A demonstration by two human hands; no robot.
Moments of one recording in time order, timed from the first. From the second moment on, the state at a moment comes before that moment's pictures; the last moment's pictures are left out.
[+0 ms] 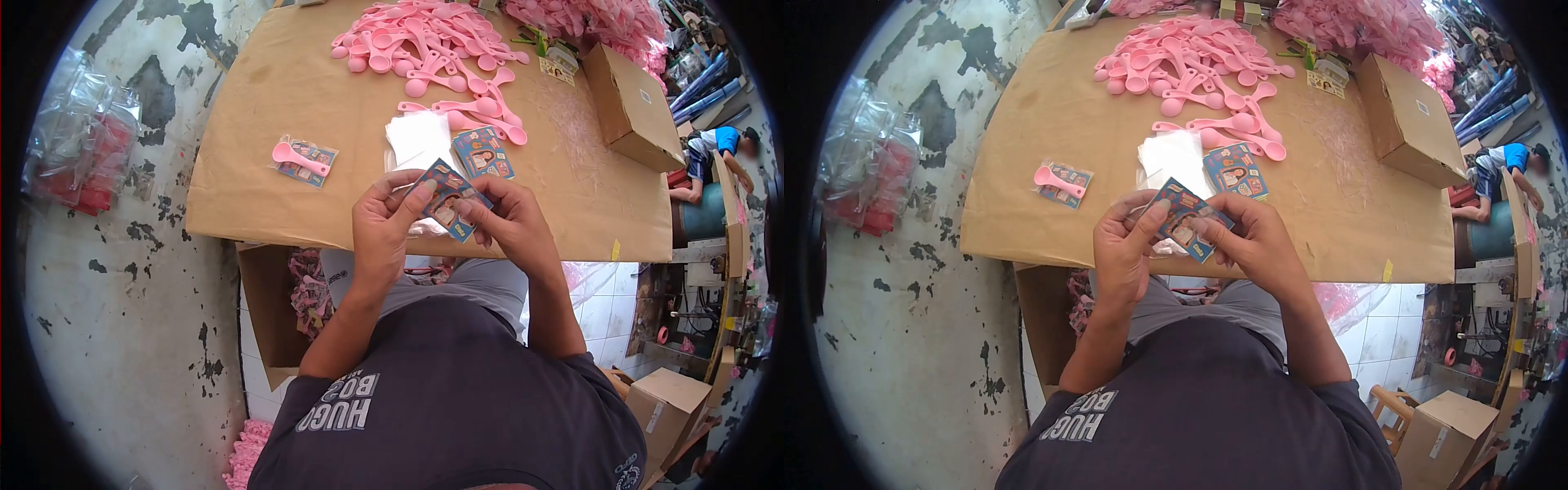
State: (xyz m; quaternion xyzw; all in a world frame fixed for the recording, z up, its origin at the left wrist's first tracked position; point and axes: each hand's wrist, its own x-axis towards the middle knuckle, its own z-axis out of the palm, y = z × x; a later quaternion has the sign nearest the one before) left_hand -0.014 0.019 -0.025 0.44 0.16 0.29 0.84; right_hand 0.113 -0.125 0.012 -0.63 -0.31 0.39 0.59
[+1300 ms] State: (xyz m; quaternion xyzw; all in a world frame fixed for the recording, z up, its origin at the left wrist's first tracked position) left_hand -0.017 0.006 -0.016 0.43 0.13 0.35 0.82; right_hand 0.095 -0.123 -0.005 -0.55 -0.27 0.33 0.72
